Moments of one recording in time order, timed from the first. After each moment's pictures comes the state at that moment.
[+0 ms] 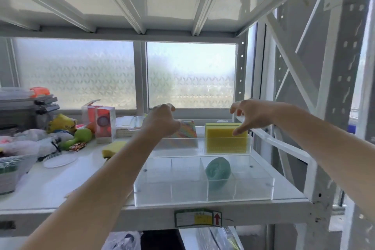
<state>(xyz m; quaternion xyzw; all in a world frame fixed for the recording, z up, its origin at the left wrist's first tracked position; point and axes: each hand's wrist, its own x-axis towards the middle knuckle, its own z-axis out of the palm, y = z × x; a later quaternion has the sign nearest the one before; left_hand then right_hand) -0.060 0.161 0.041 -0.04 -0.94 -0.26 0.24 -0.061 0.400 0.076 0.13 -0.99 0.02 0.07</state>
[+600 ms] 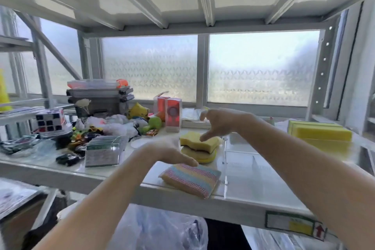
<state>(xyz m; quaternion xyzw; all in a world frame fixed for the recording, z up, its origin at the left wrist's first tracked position) -0.005 0.000 -0.005 0.06 -0.98 -0.17 -0.03 -0.097 0.146 0.036 0.31 -0.95 0.01 0.06</state>
